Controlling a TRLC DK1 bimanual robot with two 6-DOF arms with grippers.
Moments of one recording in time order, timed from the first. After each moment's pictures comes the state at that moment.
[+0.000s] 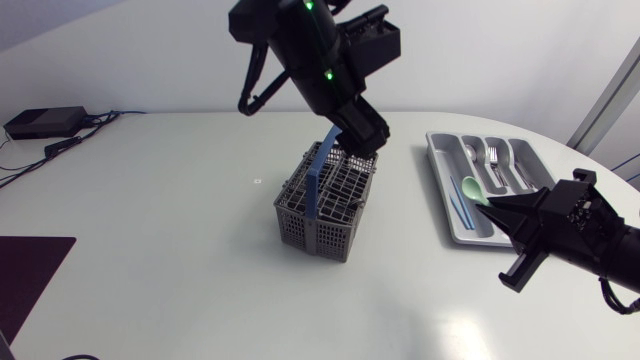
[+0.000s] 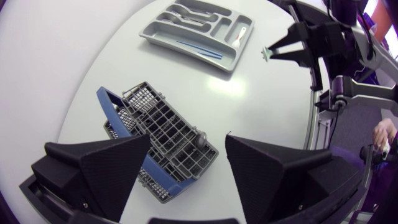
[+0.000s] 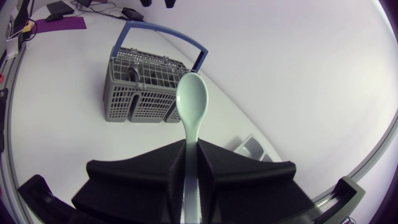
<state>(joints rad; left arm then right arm) -0.77 2.00 2.13 -1.19 0.10 0.41 -0.12 0.79 0.43 -0.15 -0.54 -0.82</state>
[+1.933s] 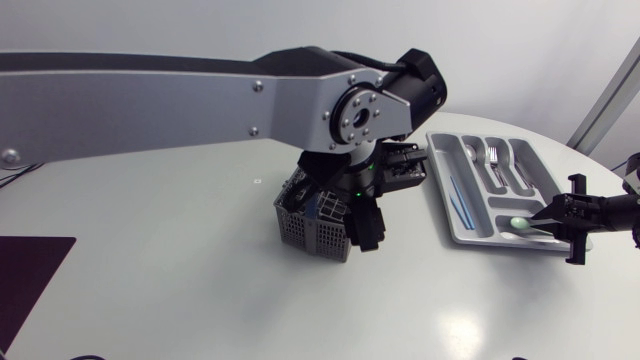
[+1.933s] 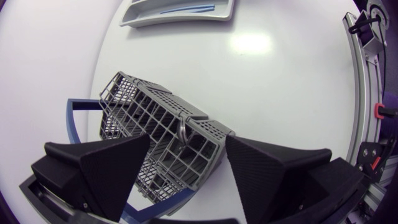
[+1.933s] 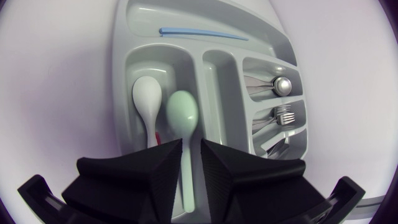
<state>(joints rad) -0.94 1.98 1.71 -0.85 -0.26 0.58 -0.63 1.91 1.05 -0.31 -0.48 -1.89</state>
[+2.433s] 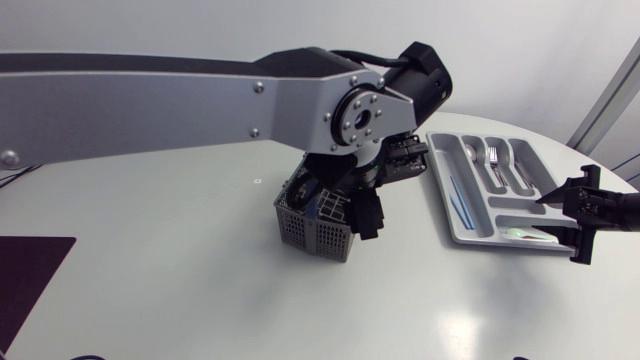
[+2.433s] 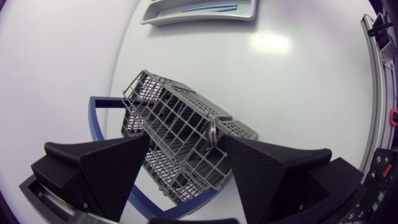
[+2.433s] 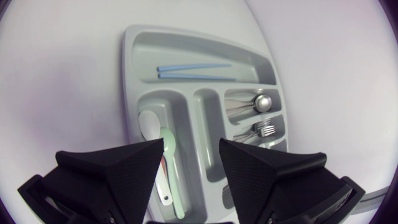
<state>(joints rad) -0.95 1.98 1.71 -0.79 -0.38 0.59 -0.62 1.70 0.93 -0.32 -0.57 -1.84</state>
